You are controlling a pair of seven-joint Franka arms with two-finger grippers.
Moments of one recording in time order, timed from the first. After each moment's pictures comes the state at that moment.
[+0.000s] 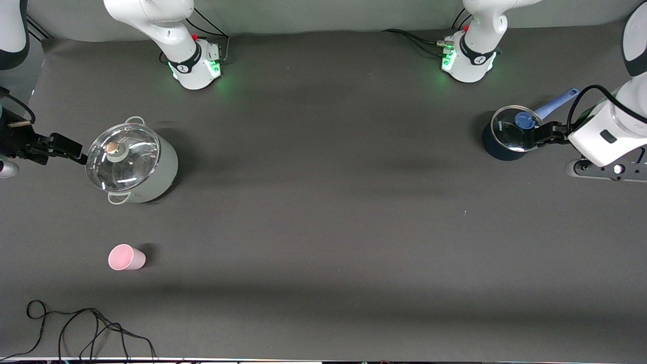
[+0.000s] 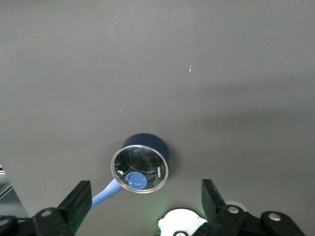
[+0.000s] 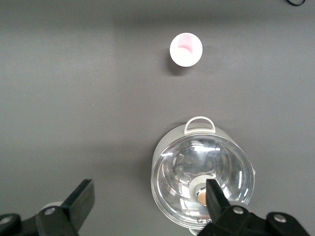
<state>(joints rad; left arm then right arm) 0.08 0.15 -0.23 -1.43 0.14 1.36 -0.02 0.01 -0.02 -0.10 -1.70 0.01 1.68 -0.04</state>
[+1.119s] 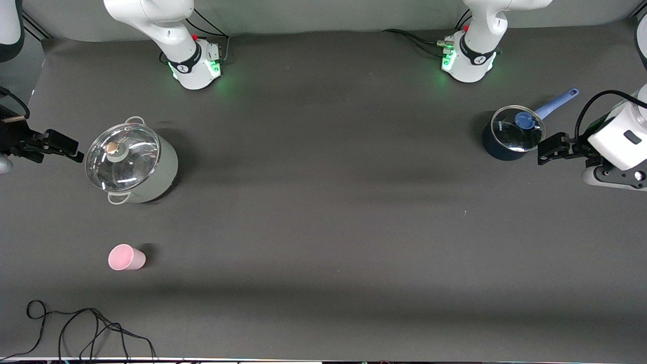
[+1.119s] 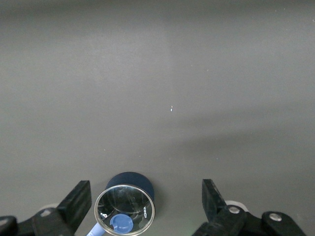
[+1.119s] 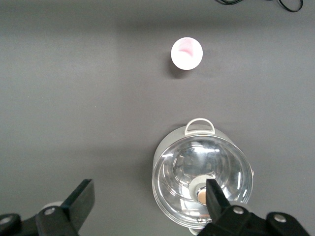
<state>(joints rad) -0.09 0.13 0.02 -1.48 0.00 1.55 0.06 0.01 -0.02 -0.10 -1.68 0.01 1.67 -0.05</state>
